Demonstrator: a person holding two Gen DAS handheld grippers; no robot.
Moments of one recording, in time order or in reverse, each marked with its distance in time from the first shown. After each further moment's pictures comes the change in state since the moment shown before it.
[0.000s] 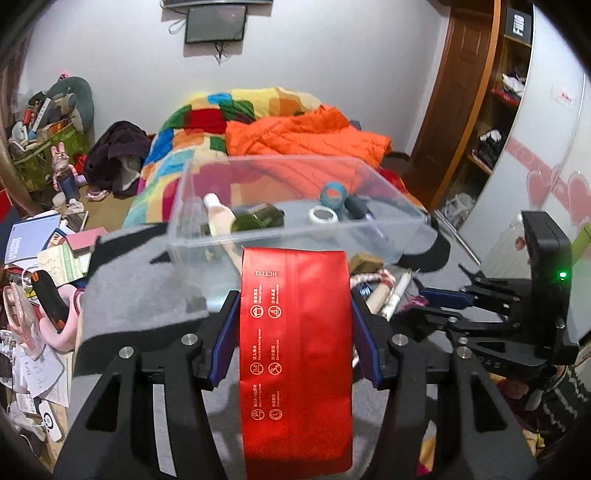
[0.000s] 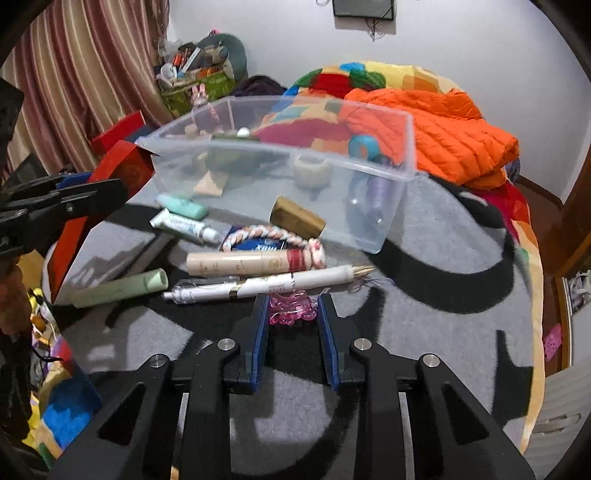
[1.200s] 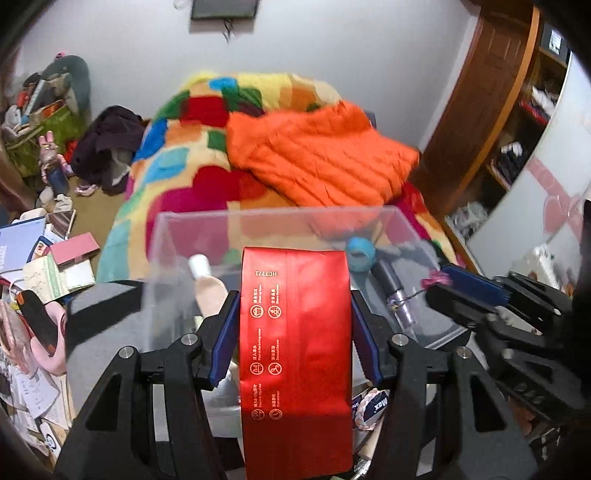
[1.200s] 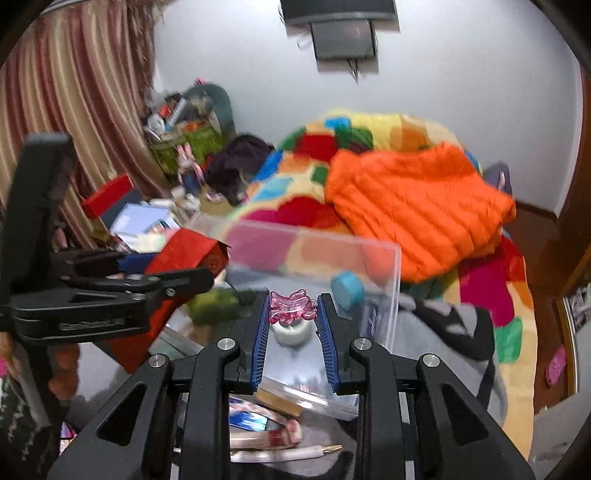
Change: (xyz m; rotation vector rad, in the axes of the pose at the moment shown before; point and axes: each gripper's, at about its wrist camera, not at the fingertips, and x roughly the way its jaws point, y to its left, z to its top) left arm 0.089 0.016 0.101 -0.045 0.125 0.000; right arm 0.015 -0.021 0.117 0.067 -0.129 -0.019
